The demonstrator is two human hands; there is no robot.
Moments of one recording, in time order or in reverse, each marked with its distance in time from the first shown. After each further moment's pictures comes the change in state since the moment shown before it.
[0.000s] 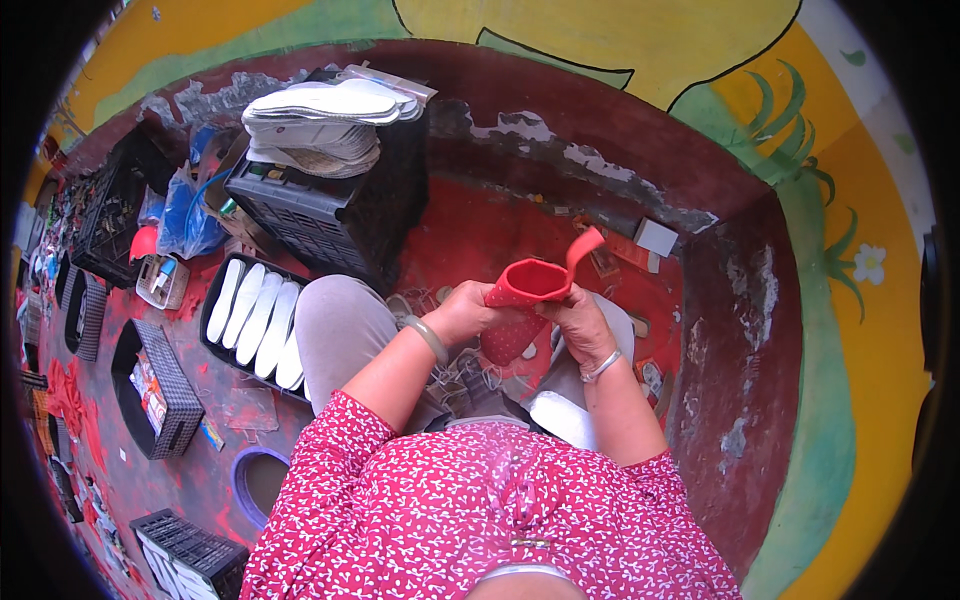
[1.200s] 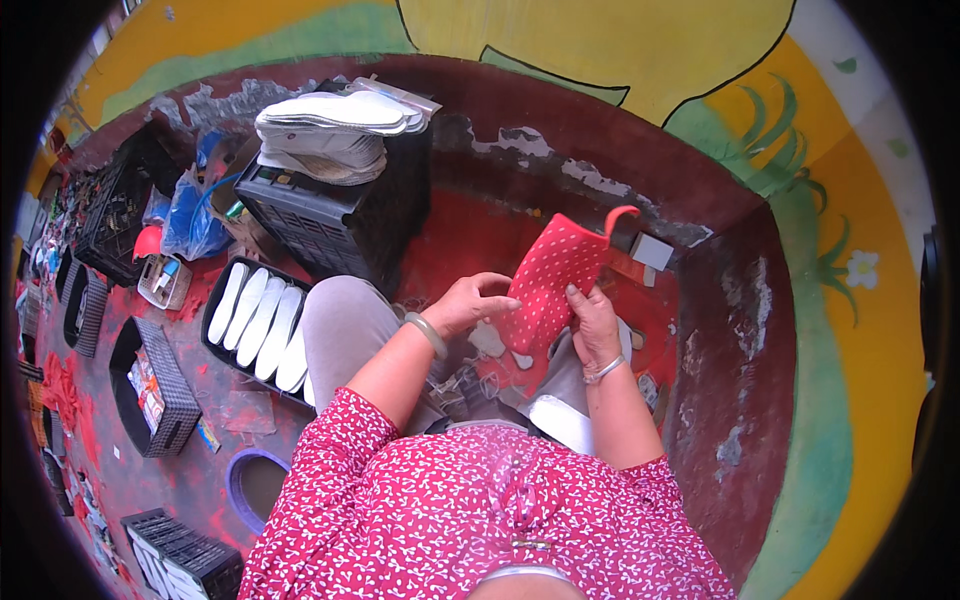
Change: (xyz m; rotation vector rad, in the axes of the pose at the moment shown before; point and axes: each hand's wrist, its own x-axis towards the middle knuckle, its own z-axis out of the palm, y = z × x) left_hand 0.003 0.013 -0.007 -0.003 0.089 -0.111; right_hand 0.001 0.006 -0.021 0.184 0.153 -0.171
